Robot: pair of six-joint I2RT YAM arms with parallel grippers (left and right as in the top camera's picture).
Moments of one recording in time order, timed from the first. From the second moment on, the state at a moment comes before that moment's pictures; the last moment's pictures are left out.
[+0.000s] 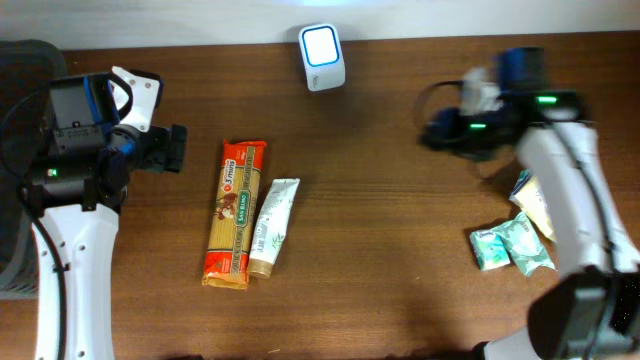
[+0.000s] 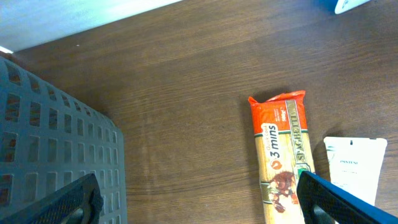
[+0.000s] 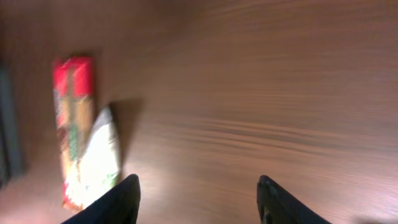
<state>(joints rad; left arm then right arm) 0.10 1.40 1.48 -0.92 0.01 0.33 0.06 1.71 1.55 -1.03 -0.43 0.23</state>
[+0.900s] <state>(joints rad) 0.10 1.40 1.48 -0.92 0.01 0.33 0.74 2.16 1.55 -0.57 -0.23 0.82</state>
